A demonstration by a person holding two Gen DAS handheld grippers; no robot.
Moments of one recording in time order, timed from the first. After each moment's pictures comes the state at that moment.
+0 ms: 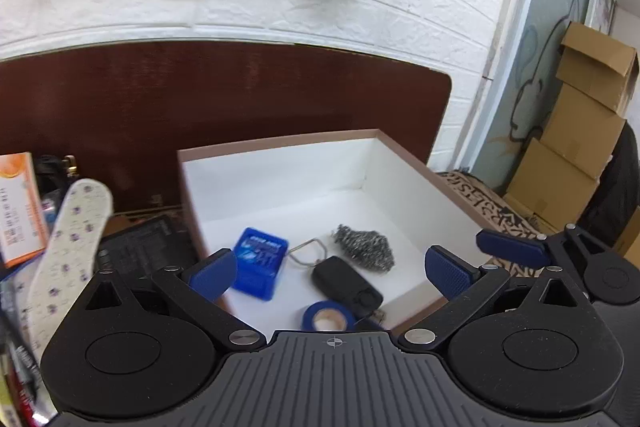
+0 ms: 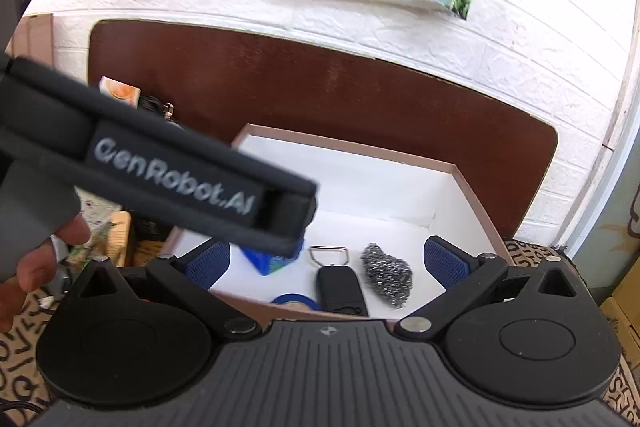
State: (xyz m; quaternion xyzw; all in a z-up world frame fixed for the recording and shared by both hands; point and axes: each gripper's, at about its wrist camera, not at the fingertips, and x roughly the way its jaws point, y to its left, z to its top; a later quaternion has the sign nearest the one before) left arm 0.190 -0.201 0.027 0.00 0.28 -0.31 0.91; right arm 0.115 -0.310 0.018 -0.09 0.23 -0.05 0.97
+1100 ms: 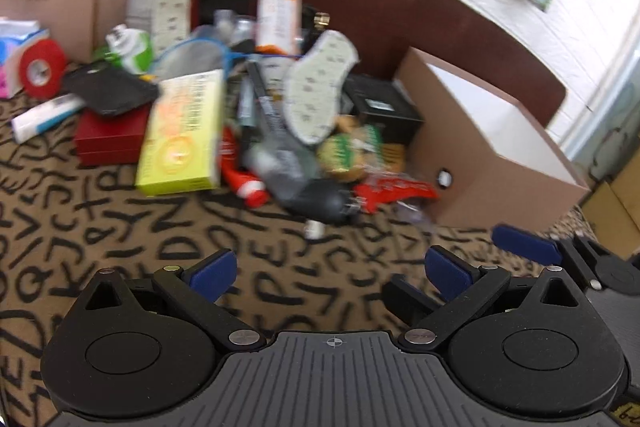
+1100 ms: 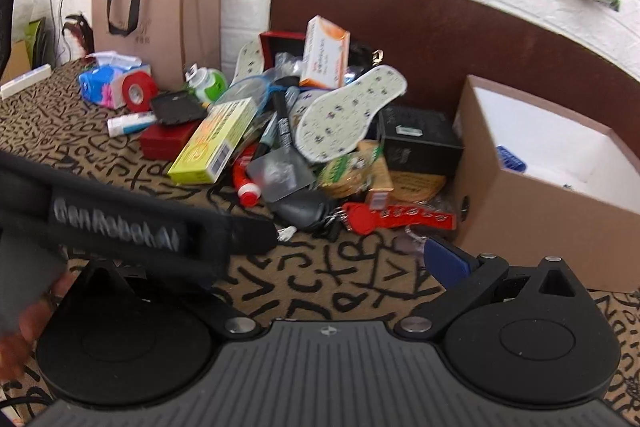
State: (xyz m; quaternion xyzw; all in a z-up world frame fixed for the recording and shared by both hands) left arm 0.085 0.021 -0.065 -0.14 0.36 -0.16 0.91; right arm 0.050 -0.132 -0.055 -0.09 0.29 0.10 0.95
